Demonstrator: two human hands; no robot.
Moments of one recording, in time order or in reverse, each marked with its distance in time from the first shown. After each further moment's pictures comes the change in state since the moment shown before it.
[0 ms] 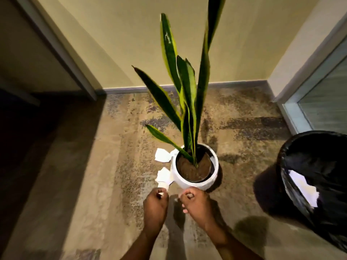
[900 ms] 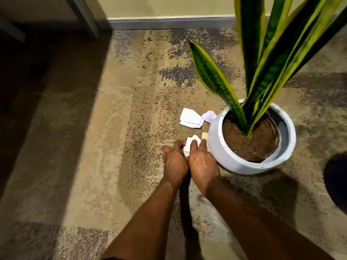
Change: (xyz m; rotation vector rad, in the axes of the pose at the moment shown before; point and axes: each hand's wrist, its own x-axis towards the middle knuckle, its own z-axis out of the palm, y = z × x) left_hand 0.135 -0.083 0.048 0.105 -0.173 0.036; right_hand 0.130 0.029 0.140 -1.148 0.077 -0.322
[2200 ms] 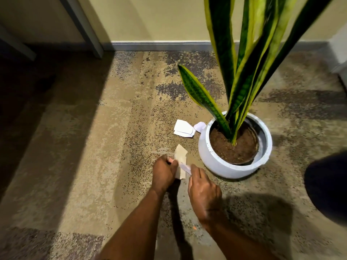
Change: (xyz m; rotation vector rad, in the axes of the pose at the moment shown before) left_hand -0.008 -0.014 -0.010 -0.127 0.019 -0.022; right_hand -0.073 0.009 0.001 0.205 0.449 0.086
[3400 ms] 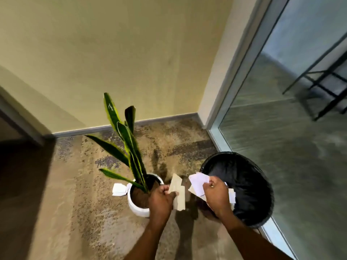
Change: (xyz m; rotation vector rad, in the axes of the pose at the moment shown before) left_hand -0.211 0.300 0.039 -0.251 -0.201 0.116; right_hand 0.028 0.210 -0.337 0.529 0.104 0.760
